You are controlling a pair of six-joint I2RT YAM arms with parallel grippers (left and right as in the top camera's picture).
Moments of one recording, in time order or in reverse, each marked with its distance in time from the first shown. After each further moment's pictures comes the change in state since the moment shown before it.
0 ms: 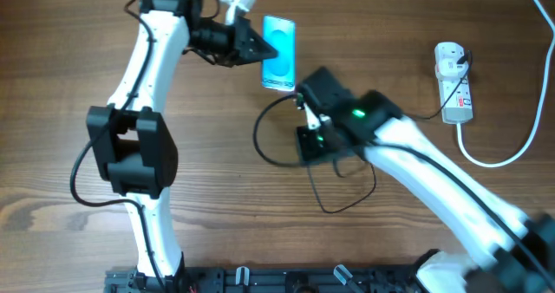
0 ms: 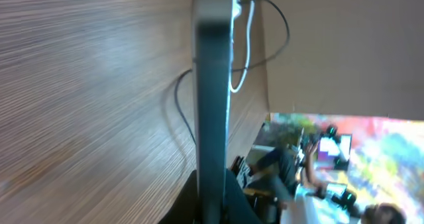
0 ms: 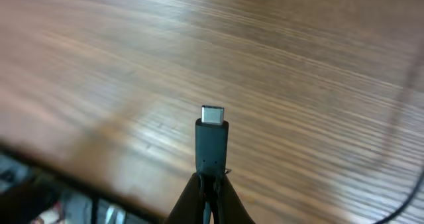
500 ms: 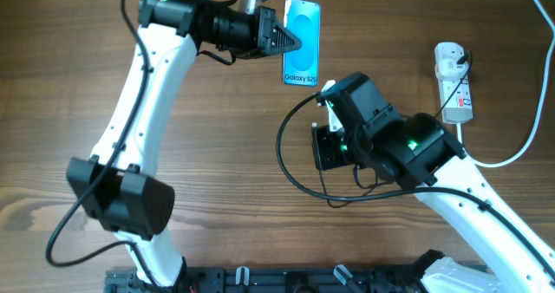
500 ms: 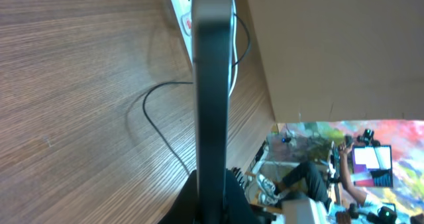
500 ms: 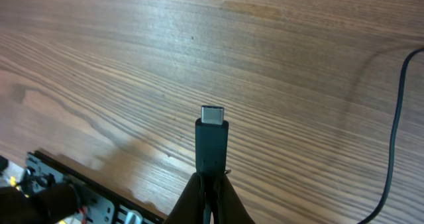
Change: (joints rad) left arm -0.121 -0.269 0.000 0.079 -0.162 -0.241; right arm 0.003 -0.204 0.003 0.006 0.058 0.036
